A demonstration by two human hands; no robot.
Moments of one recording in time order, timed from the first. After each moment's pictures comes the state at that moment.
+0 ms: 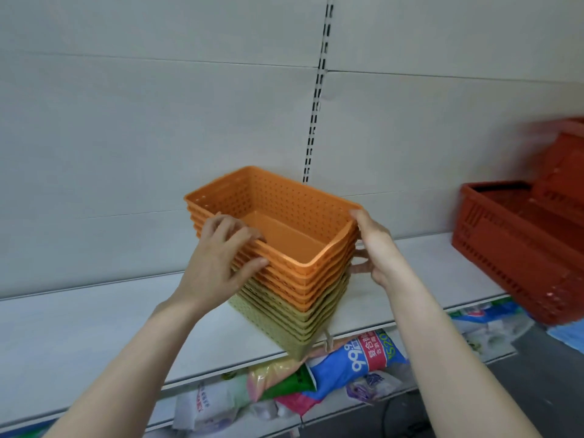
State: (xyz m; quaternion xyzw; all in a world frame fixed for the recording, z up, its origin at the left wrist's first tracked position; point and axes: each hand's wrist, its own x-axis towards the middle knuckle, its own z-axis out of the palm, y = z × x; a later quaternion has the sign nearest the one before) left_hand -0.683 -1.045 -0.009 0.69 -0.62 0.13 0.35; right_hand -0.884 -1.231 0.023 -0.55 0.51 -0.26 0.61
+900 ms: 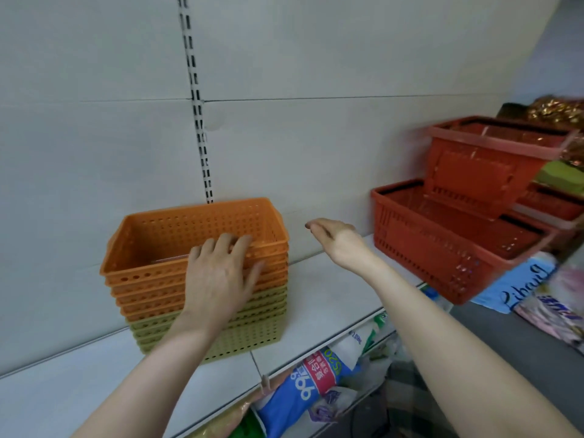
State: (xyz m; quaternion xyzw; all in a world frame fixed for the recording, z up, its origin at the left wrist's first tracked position) left_hand -0.786 -1.180 0.012 0.74 -0.61 0.20 0.20; right_hand -0.977 -1.327 0.041 -0.84 0.44 -0.22 0.25
